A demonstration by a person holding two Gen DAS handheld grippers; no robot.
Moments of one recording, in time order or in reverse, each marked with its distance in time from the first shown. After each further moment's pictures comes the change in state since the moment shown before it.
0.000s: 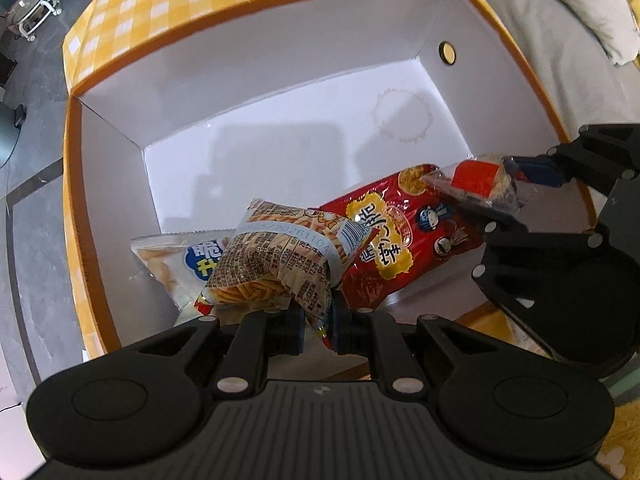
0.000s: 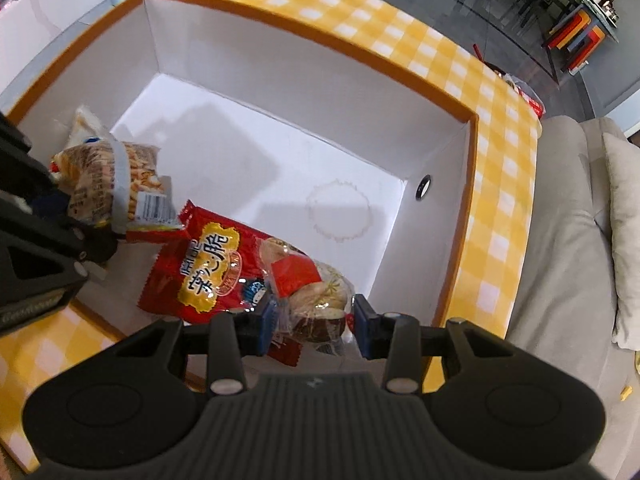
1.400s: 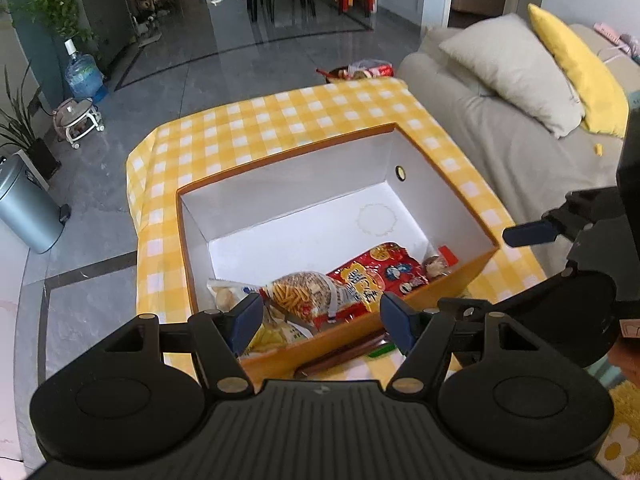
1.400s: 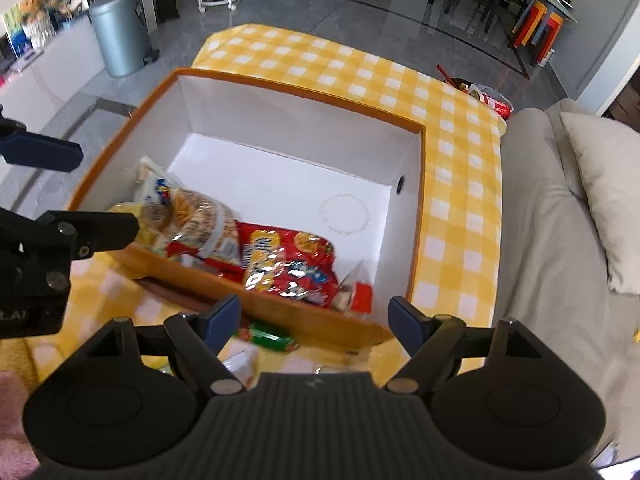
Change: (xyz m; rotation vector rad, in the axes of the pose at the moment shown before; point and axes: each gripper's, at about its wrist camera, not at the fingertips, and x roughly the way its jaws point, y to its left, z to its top) left arm -0.120 -0.015 -0.098 0.035 -0.490 0.058; right arm -0.103 0.012 -0.062 0.176 -0.173 0.056
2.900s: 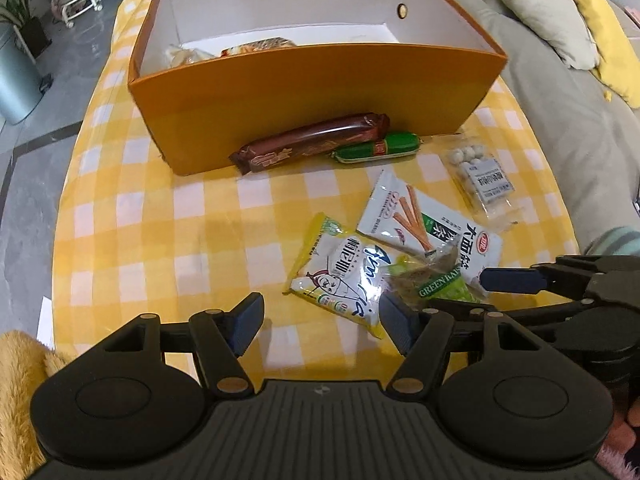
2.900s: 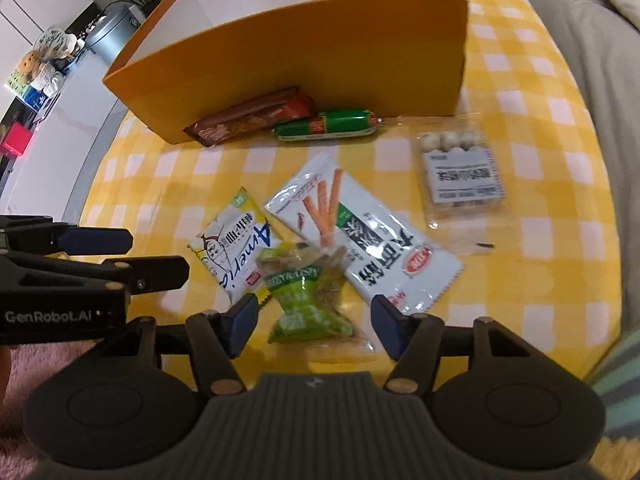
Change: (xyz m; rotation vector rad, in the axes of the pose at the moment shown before) left arm 0.049 -0.017 -0.133 -0.168 0.253 -0.073; right arm 0.048 0.027 -0.157 0.298 0.119 0.250
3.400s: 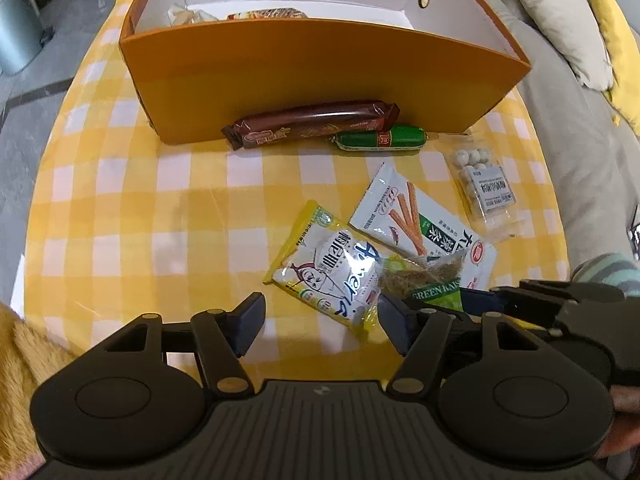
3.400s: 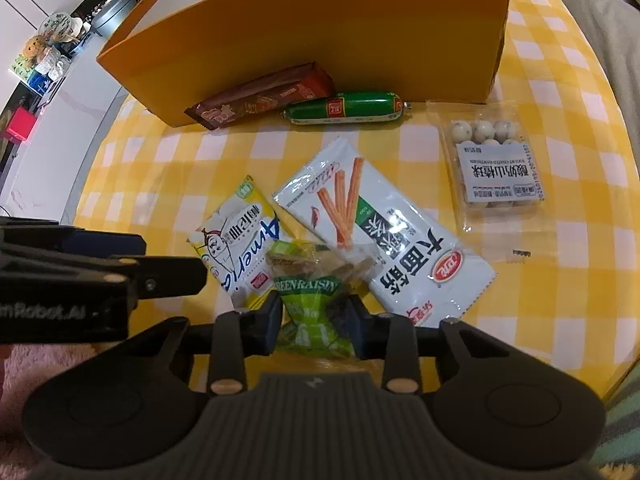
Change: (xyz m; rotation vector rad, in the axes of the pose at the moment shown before) left arm 0.015 0.003 0.006 -0.125 0.074 -0.063; right arm 0.018 0.005 0.004 -0.031 0.033 0.016
